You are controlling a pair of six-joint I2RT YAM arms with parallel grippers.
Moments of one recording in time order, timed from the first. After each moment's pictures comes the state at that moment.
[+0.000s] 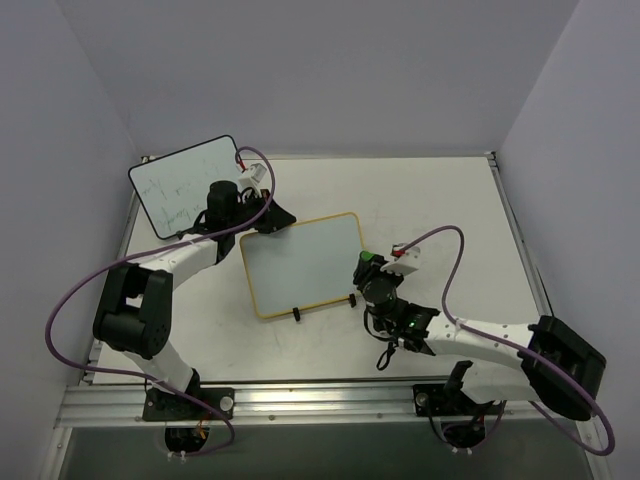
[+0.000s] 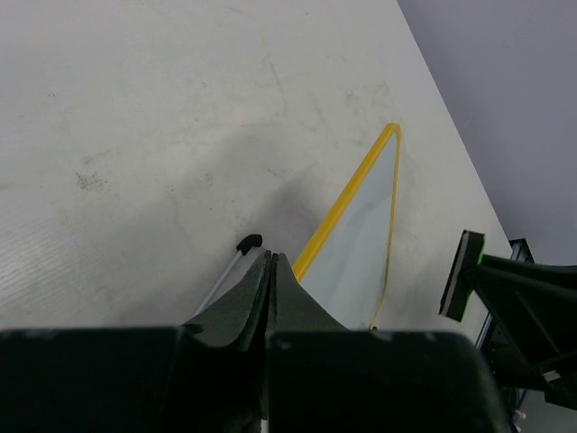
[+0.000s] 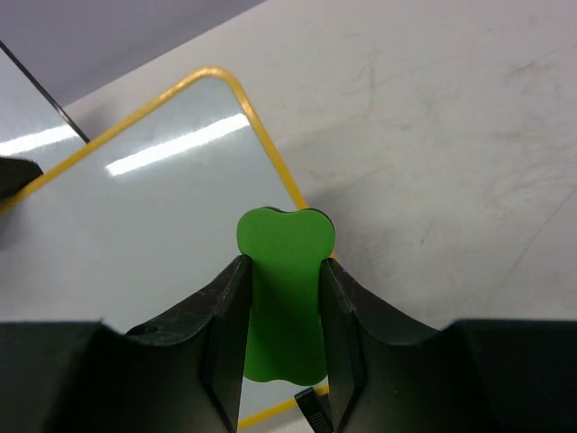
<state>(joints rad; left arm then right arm) -0.31 1.66 1.00 0.31 0.58 -0.53 0.96 1.22 0.41 0.43 0.92 0.73</state>
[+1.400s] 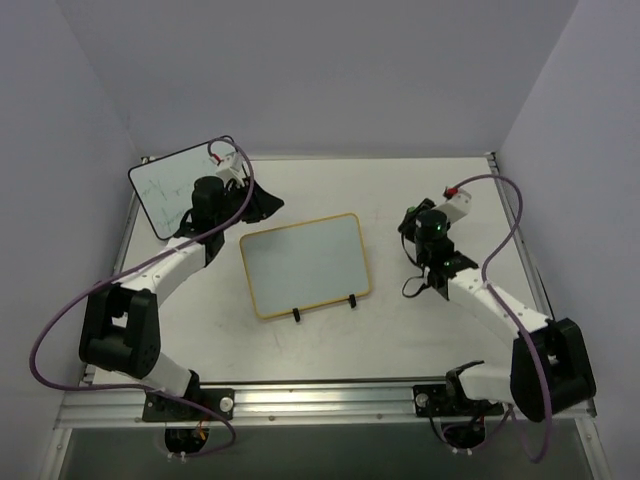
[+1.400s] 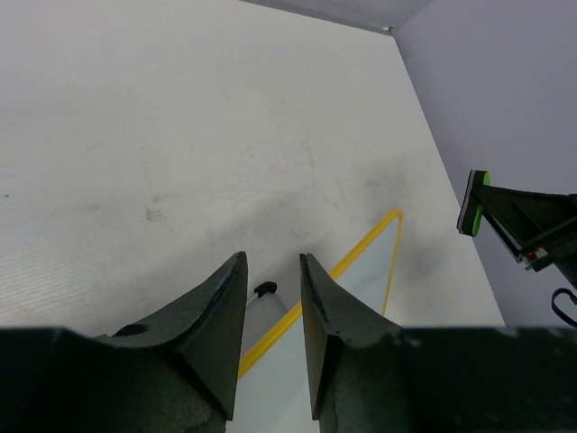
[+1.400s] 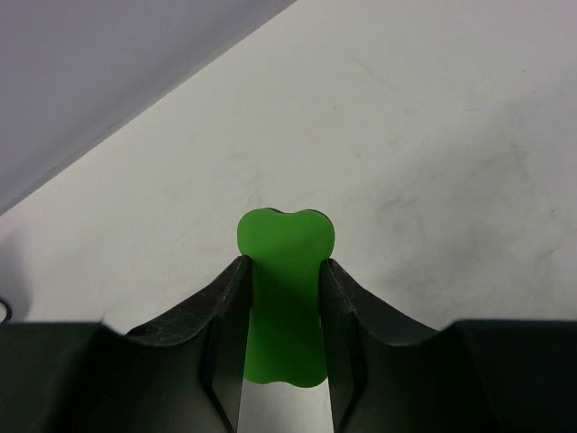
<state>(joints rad) -0.28 1.55 1.00 0.27 0.40 -0.61 0.38 1.24 0.66 0.20 0.49 0.65</state>
